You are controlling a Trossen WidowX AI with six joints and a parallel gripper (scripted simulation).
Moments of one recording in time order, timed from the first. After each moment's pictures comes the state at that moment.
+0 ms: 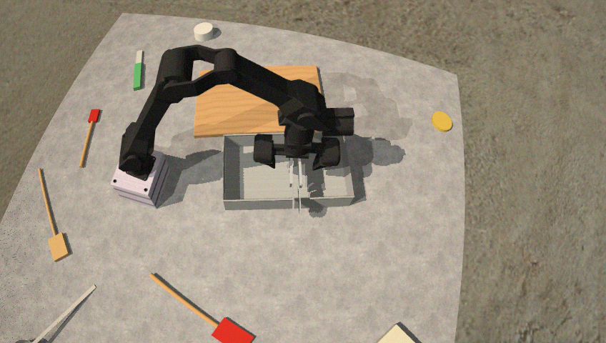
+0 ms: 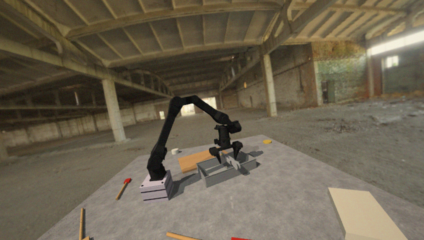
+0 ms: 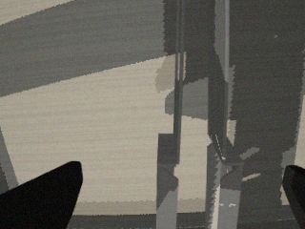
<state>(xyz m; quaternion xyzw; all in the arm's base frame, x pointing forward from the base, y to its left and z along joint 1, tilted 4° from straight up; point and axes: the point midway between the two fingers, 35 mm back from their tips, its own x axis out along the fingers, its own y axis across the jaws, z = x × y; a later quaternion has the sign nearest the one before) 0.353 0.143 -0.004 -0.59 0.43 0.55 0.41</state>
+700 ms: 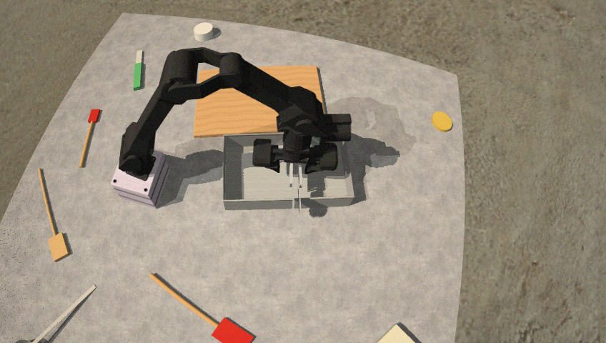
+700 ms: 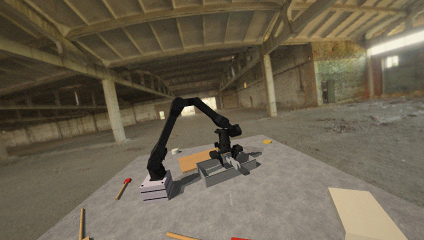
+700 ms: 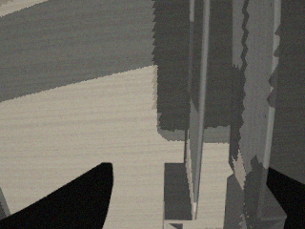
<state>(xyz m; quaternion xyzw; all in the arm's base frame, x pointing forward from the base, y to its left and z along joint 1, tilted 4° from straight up) 0.352 0.141 -0.025 -0.59 0.43 0.55 0.41</state>
